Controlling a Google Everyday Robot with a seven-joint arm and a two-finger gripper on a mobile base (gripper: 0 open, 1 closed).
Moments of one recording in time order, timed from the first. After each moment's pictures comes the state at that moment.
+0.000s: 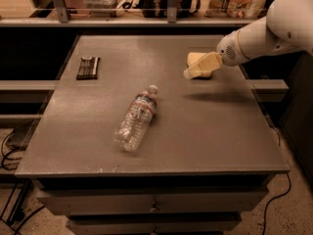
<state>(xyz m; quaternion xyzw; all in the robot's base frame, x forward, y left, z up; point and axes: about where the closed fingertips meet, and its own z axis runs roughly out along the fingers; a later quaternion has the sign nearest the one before) 0.690 -0.142 0.880 -0.37 0.83 0.16 0.38</state>
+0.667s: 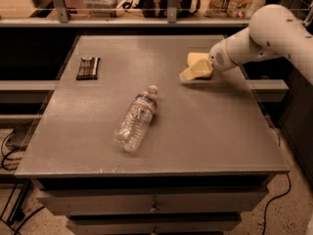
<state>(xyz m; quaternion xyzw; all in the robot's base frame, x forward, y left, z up) 0.720 -0.136 0.840 -0.34 0.85 0.16 0.36</state>
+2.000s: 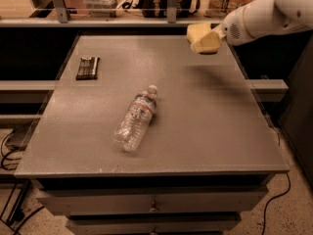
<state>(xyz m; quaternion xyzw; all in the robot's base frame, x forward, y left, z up) 0.708 -0.143 0.942 -0.36 0.82 0.13 0.43</state>
